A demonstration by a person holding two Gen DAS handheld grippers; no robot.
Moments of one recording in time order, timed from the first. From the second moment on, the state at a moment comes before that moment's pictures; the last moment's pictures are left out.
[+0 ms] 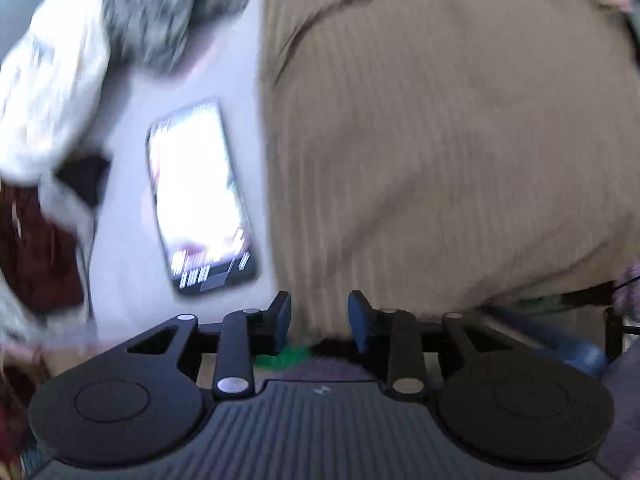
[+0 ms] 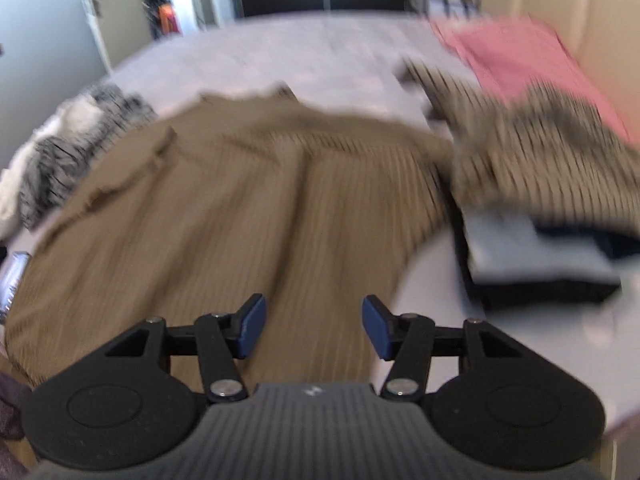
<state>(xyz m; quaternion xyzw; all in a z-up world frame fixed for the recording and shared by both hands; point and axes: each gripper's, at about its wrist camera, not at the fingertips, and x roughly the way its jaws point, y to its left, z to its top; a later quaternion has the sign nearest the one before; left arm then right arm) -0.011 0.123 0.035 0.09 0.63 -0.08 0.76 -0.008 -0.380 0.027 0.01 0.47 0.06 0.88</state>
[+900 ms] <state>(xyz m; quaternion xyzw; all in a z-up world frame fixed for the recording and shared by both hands) 0.031 -0.024 -0.016 0.12 0.59 -0.25 0.75 -0.067 -0.432 -0.053 0.06 0.65 0.12 0.75</state>
